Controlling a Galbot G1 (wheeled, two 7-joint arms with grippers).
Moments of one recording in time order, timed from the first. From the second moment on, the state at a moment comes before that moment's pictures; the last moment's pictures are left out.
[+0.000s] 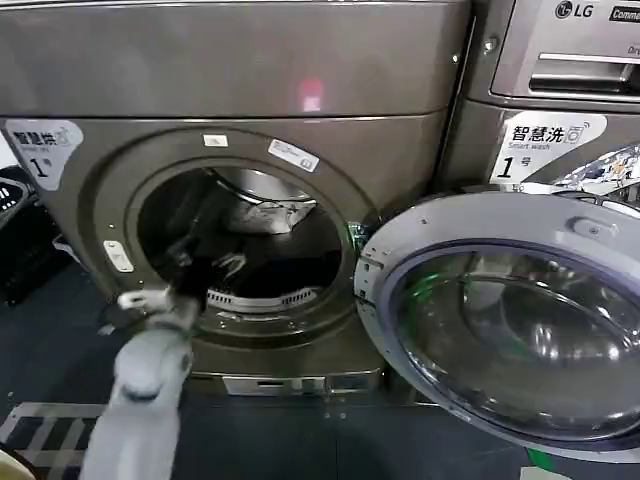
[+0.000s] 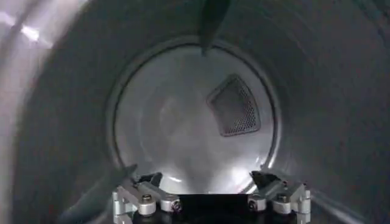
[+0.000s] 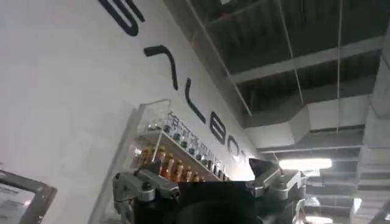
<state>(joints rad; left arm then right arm) 0.56 -1.41 -0.42 -1.36 -0.23 0.20 0.05 -1.84 0.92 2.44 1.96 0.86 -0.27 -0.09</state>
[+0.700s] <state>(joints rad) 0.15 -1.46 -0.34 -0.72 -0.20 0.12 0.16 -1.83 0.91 2.45 1.96 0.87 -0.25 -0.10</state>
